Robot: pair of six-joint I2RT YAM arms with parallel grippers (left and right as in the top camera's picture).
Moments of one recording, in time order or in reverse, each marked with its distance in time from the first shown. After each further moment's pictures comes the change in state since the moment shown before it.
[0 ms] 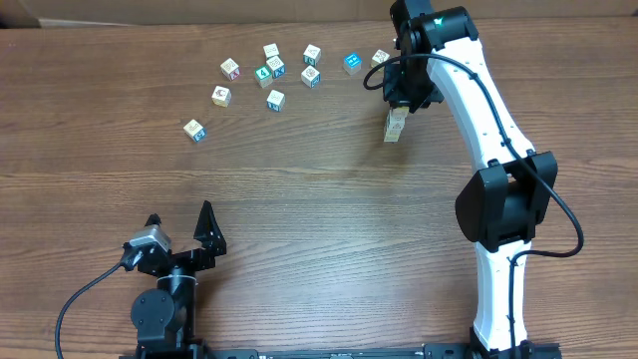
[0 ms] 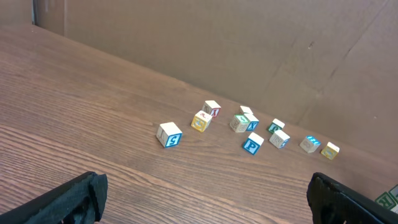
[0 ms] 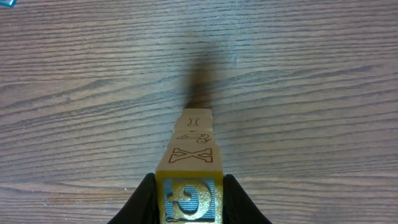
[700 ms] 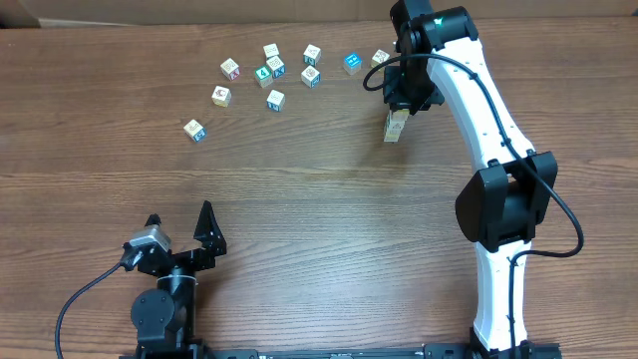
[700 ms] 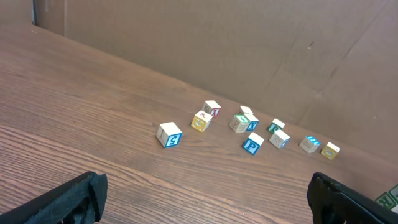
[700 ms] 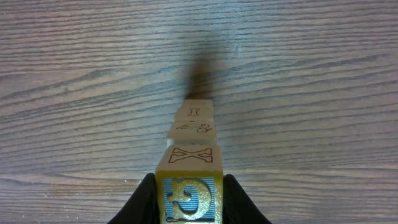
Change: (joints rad) left arm 0.000 0.000 0.000 0.000 0.000 0.000; right arm 0.000 0.000 0.000 -0.025 -0.013 0.000
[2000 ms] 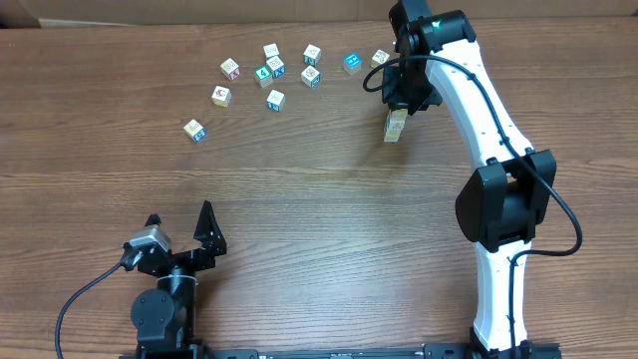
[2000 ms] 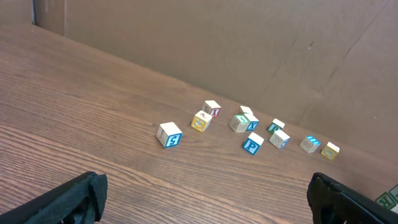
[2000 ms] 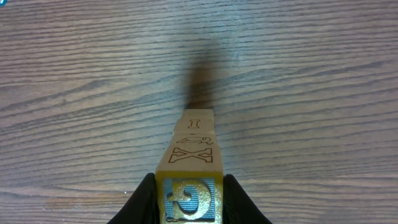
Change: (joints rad) left arm 0.000 0.000 0.000 0.000 0.000 0.000; right arm 0.000 0.000 -0.034 0.051 0.011 0.017
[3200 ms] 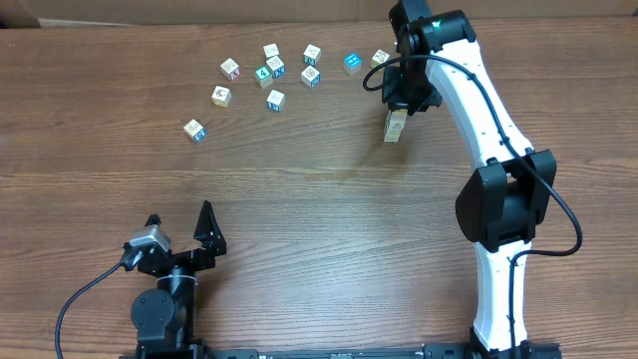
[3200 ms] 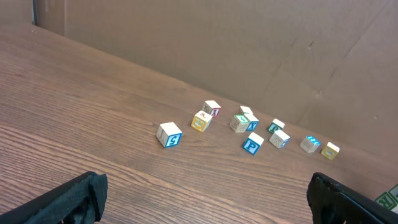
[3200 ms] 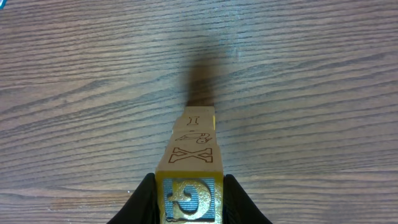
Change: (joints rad) left arm 0.000 0.000 0.000 0.000 0.000 0.000; right arm 0.000 0.000 0.000 -0.008 -0.012 0.029
